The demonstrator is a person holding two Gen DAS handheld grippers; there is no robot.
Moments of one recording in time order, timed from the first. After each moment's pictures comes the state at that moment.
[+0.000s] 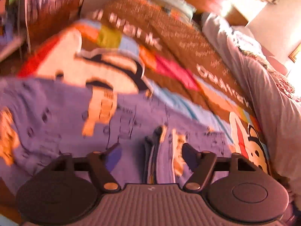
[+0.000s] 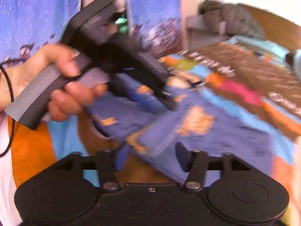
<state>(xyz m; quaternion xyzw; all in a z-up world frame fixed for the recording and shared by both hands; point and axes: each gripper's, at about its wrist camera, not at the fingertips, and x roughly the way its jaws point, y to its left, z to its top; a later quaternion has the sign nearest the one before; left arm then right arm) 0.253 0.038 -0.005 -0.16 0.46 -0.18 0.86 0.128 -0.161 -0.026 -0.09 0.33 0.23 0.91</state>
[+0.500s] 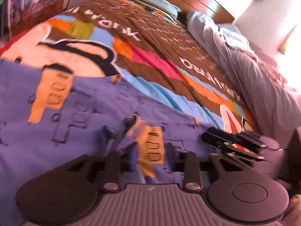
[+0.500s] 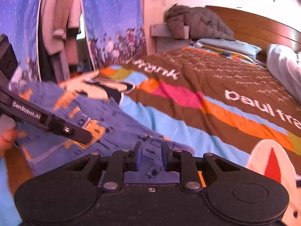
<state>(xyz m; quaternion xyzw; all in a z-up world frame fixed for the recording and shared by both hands) 0.259 -0.011 -0.049 -0.18 0.44 -0.22 0.85 0.224 -0.278 -0.054 -0.08 0.31 0.18 0.93</state>
